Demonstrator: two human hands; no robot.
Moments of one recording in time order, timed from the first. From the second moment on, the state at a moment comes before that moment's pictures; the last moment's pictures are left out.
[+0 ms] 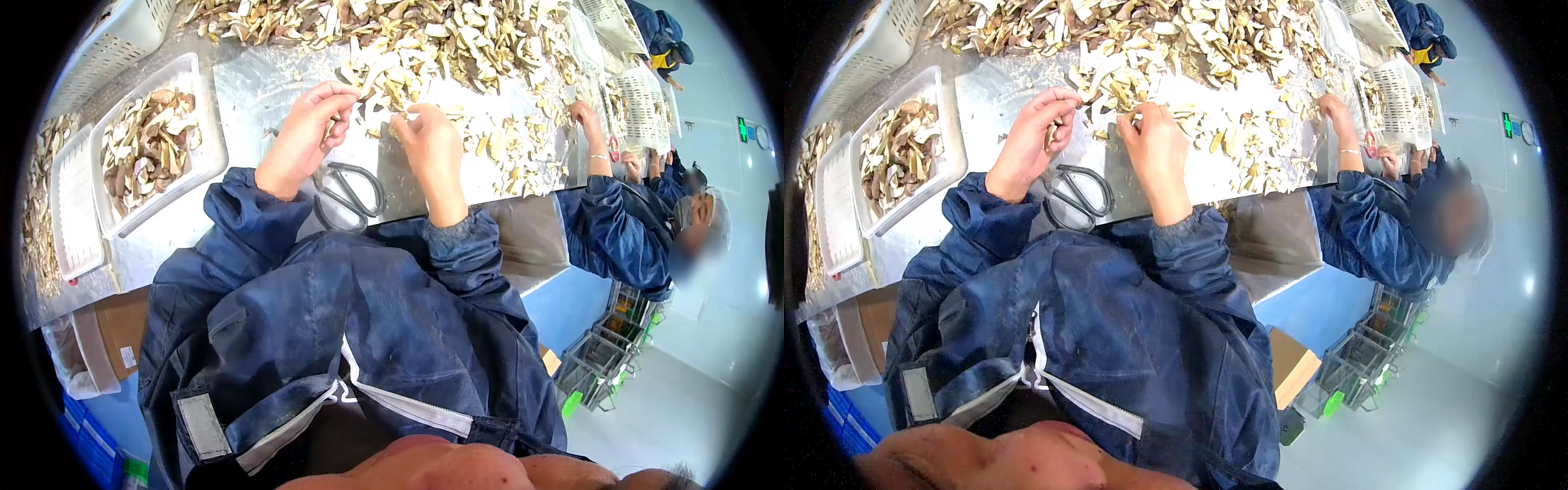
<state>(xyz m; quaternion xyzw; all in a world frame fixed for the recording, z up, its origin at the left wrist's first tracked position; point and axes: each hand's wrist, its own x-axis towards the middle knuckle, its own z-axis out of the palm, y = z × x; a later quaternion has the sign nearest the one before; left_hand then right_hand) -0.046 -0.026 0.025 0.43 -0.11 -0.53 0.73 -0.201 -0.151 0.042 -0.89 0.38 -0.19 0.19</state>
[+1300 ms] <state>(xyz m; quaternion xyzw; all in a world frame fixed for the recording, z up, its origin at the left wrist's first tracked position) -0.041 -0.028 0.018 0.34 -0.10 -0.55 0.75 -0.201 -0.171 0.041 -0.90 0.32 -0.24 0.20</state>
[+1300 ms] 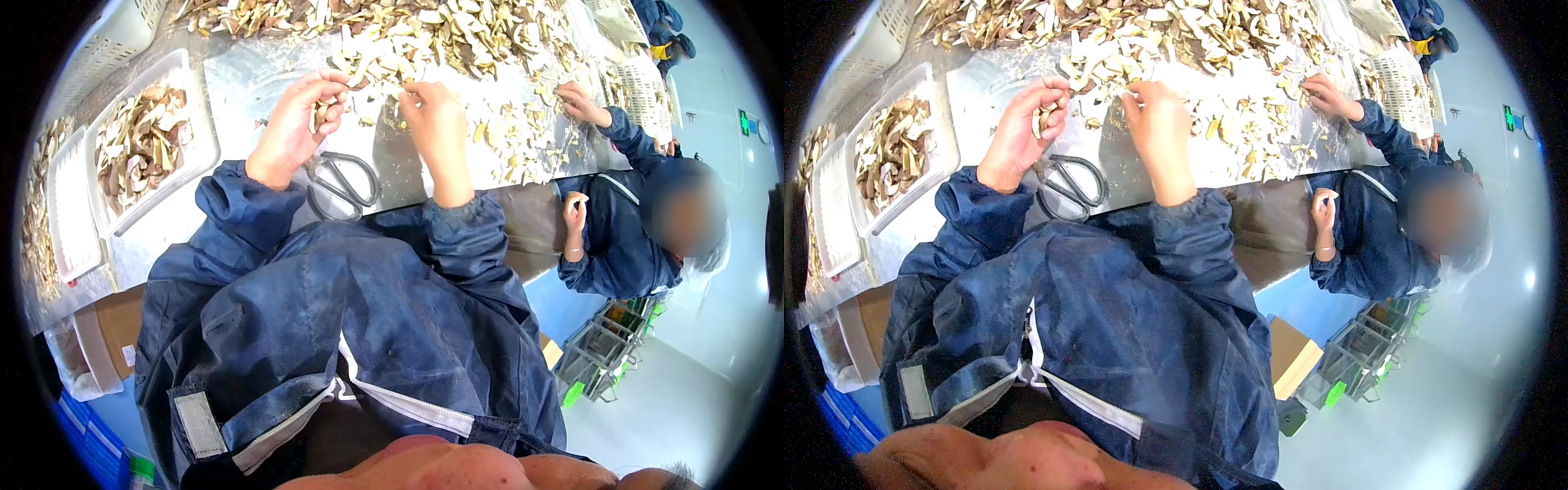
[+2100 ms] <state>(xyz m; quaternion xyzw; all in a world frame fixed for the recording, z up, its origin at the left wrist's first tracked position) -0.029 -0.028 -0.003 0.31 -0.09 -0.61 0.72 -0.168 -0.161 0.021 -0.88 0.33 -0.29 0.17</state>
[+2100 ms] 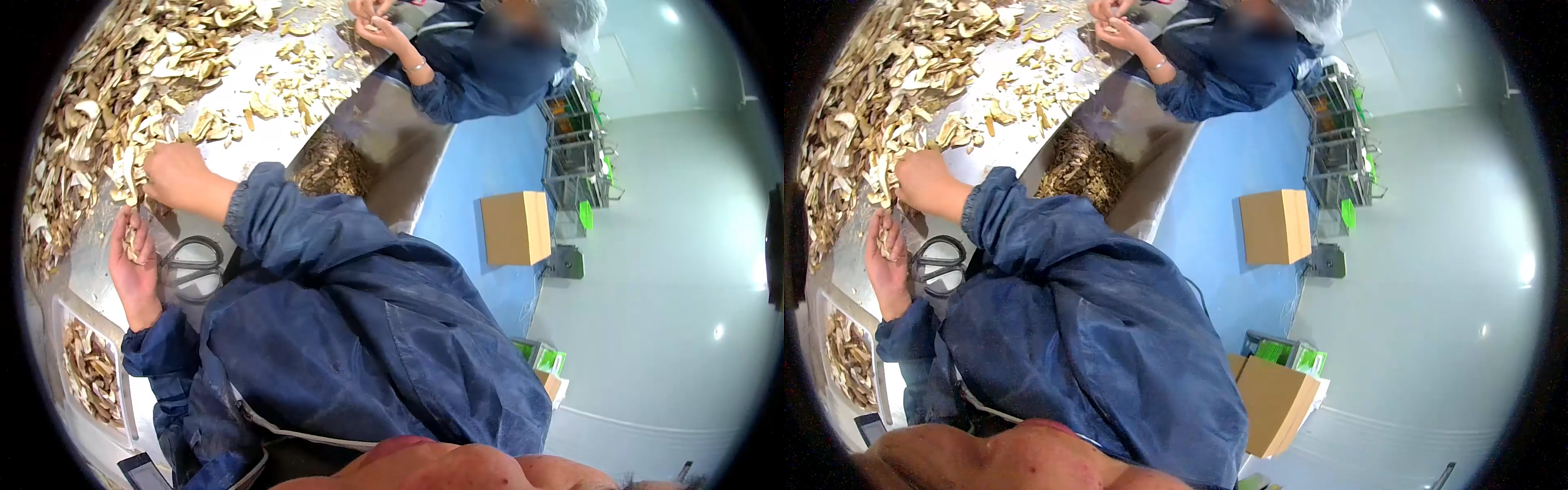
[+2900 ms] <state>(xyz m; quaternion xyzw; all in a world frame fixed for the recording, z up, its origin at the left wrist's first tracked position) -0.020 -0.028 -0.017 0.30 -0.12 -0.63 0.70 -0.187 -0.147 0.035 -0.77 0.30 -0.39 0.39</state>
